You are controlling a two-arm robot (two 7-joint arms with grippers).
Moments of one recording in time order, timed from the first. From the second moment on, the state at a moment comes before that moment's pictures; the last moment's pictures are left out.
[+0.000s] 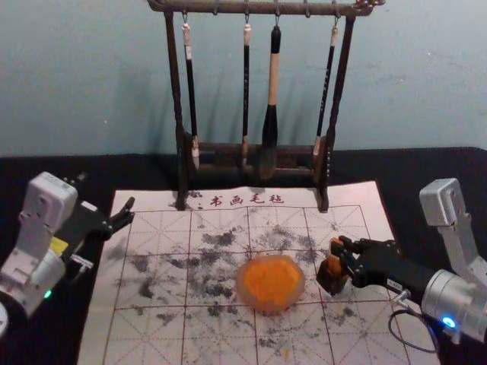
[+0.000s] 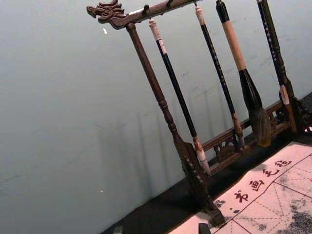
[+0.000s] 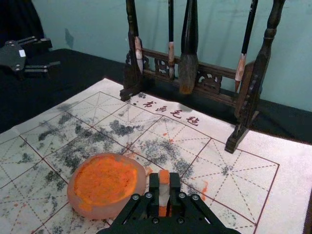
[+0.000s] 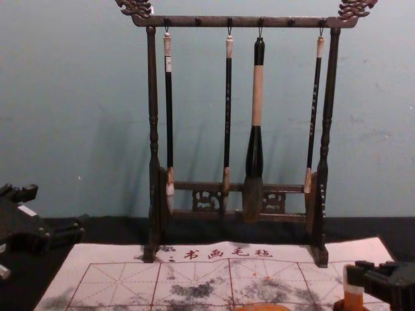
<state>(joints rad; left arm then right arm) -0.20 0.60 0.45 -1.41 -0.25 -0.12 0.03 0.12 0.54 -0.36 -1.54 0.49 0.18 0.40</state>
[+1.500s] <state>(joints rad) -0.20 0.60 0.45 -1.41 -0.25 -0.12 0.03 0.12 0.43 -0.38 -1.51 0.38 -0.14 0.48</state>
